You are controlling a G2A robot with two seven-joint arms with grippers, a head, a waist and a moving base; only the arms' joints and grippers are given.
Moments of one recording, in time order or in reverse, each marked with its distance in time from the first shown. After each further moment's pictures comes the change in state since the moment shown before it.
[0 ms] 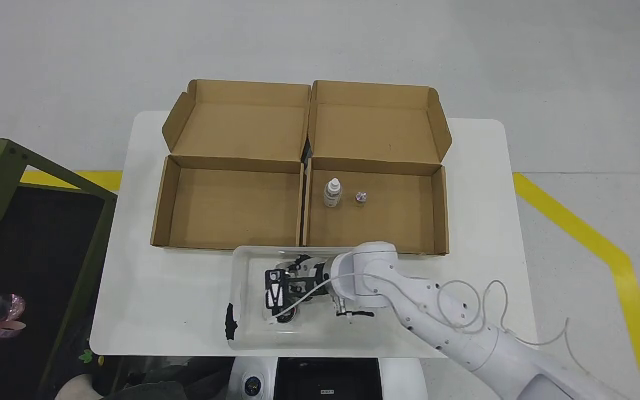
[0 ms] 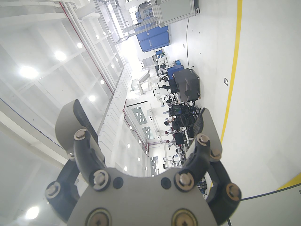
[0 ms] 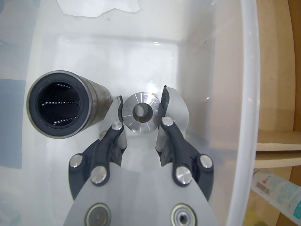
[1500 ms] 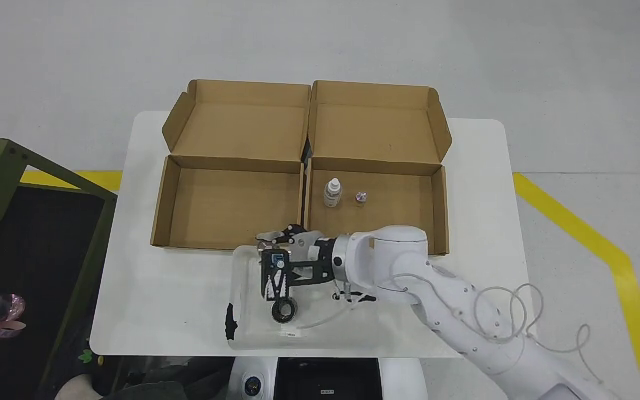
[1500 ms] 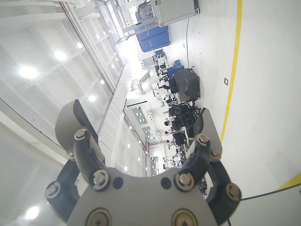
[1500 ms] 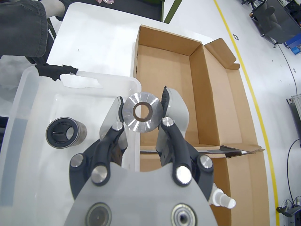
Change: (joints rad) left arm 0.000 0.000 0.000 0.000 0.000 0.000 0.000; right arm -0.014 0.017 0.172 -0.230 -0.064 -0.017 -0.167
